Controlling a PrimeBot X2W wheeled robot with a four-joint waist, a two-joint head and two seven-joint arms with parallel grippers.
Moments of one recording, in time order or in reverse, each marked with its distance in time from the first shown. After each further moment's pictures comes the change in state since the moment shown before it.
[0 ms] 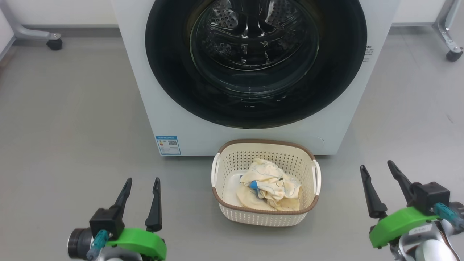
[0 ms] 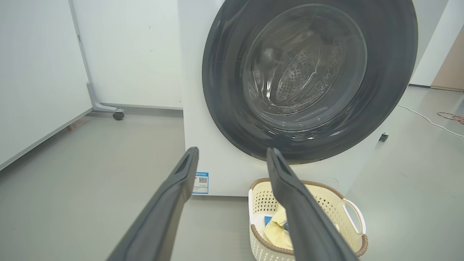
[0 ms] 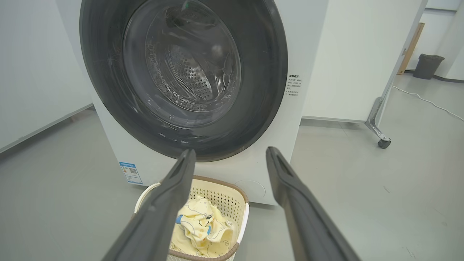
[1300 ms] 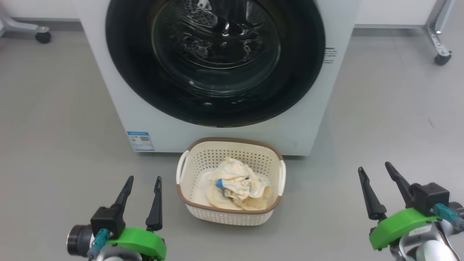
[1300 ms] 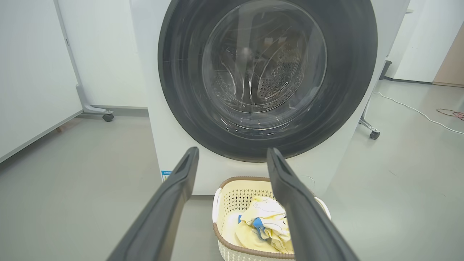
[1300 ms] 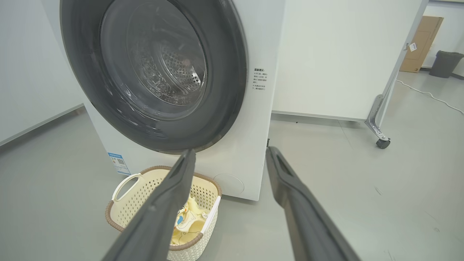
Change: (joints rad) left arm -0.006 0.016 -0.016 -0.005 0.011 0.007 0.000; right arm 0.000 0.002 -0.008 0.010 0.005 0.000 0.000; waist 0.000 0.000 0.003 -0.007
